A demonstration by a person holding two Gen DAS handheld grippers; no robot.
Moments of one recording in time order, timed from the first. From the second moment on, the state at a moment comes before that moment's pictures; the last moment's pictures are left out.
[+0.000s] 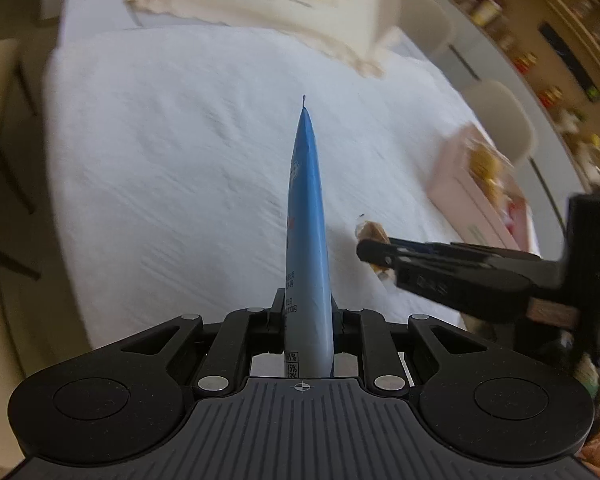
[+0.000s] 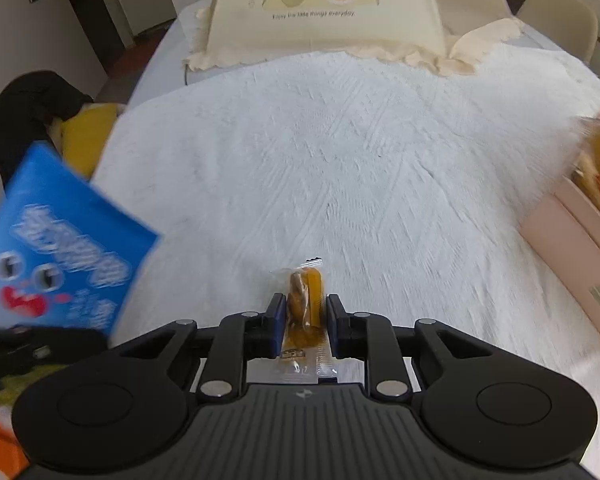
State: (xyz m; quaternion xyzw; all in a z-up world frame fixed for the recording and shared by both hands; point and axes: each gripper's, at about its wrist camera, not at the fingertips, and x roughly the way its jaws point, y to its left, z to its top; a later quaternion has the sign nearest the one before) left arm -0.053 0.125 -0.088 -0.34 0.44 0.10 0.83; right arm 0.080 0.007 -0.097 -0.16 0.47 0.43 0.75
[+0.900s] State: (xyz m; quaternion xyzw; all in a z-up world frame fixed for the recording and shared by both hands) left arm 0.202 0.021 0.047 -0.24 0.33 -0.22 0.88; right arm 0.189 -0.211 0.063 0.04 0.35 0.23 0.91
